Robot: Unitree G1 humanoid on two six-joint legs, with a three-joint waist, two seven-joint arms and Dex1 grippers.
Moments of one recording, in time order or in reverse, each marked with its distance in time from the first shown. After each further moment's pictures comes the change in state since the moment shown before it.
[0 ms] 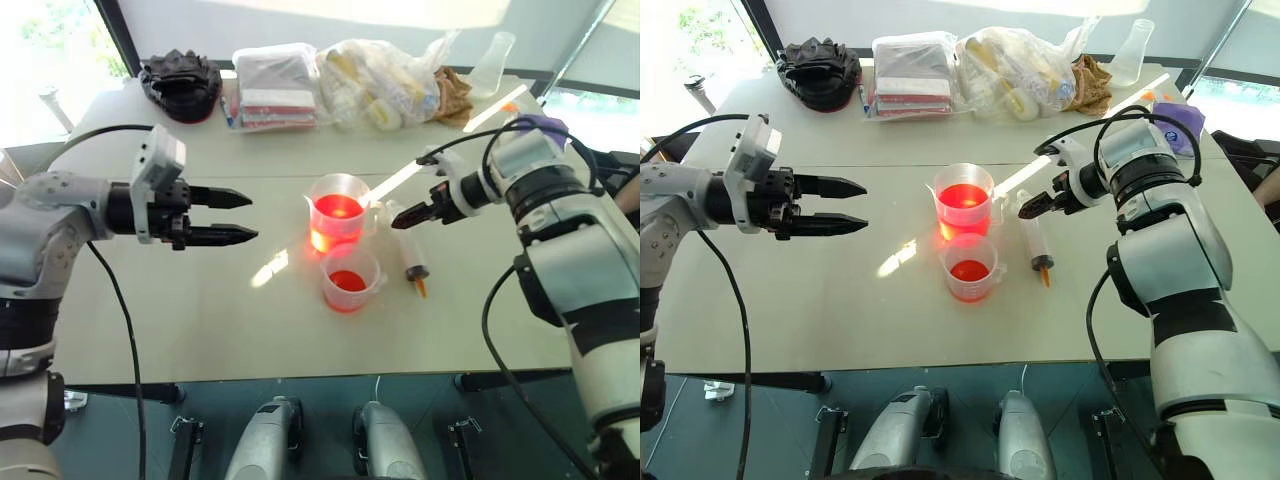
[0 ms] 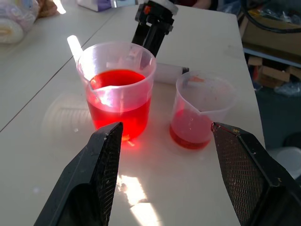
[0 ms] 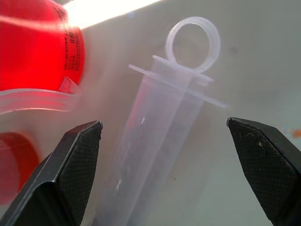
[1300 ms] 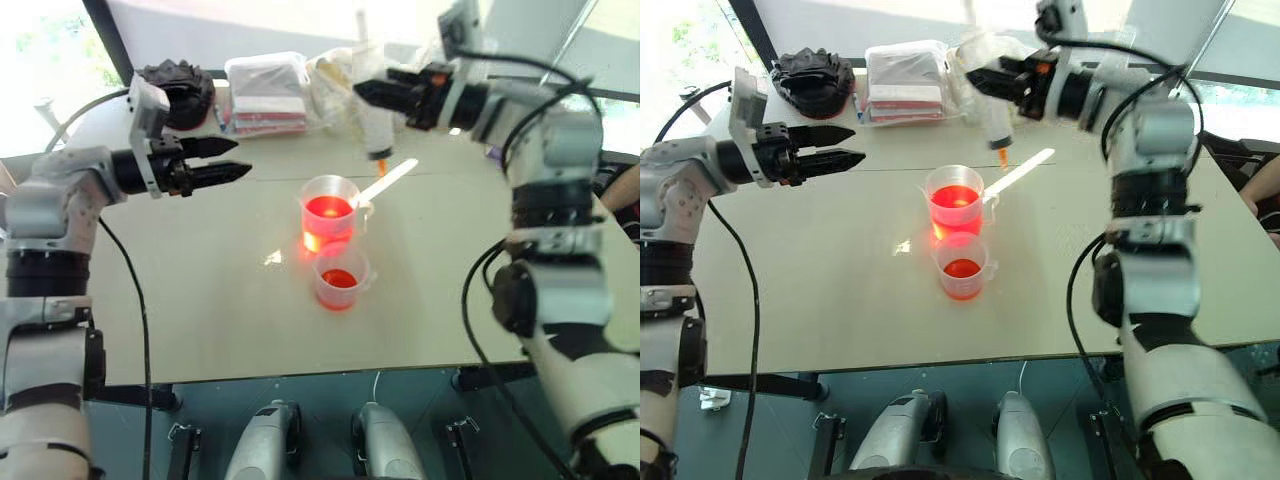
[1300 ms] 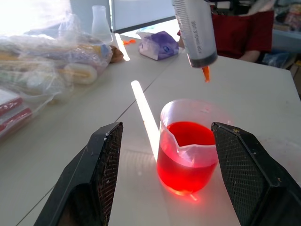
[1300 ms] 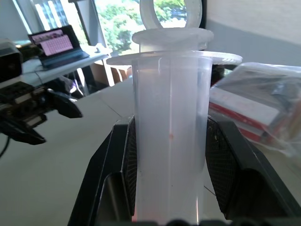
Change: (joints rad) left arm -0.331 -0.161 -0.004 0.502 0.112 -0.140 0.056; right arm 0.310 0.204 -0.665 -0.949 0.362 -0.170 -0.284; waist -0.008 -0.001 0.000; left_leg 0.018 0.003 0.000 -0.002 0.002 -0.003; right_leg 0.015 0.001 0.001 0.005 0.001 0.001
